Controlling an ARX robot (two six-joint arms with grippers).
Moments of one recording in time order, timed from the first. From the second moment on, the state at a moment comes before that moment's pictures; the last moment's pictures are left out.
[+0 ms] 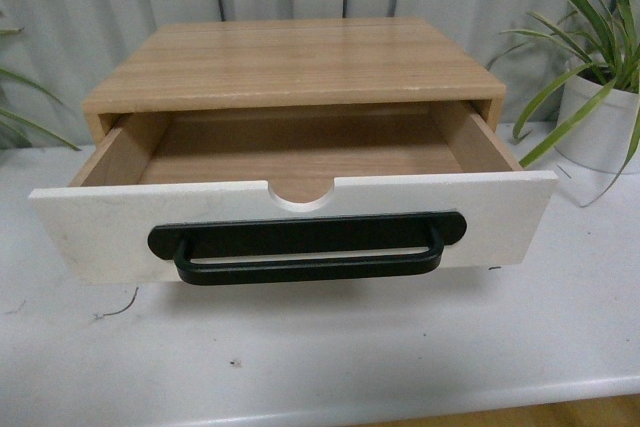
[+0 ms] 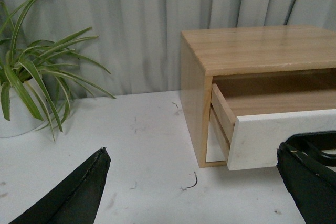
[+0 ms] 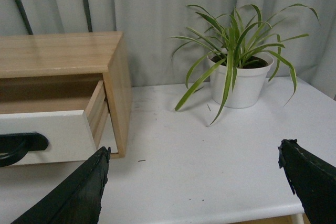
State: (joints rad) left arm 0.00 0.01 0.01 0.00 0.00 0.00; right arm 0.00 0.00 0.01 0.00 0.00 -0.01
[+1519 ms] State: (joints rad) left arm -0.23 1.04 0.31 0.06 0.48 1.10; right arm 0.35 1.25 0.54 -0.05 -0.28 -0.57
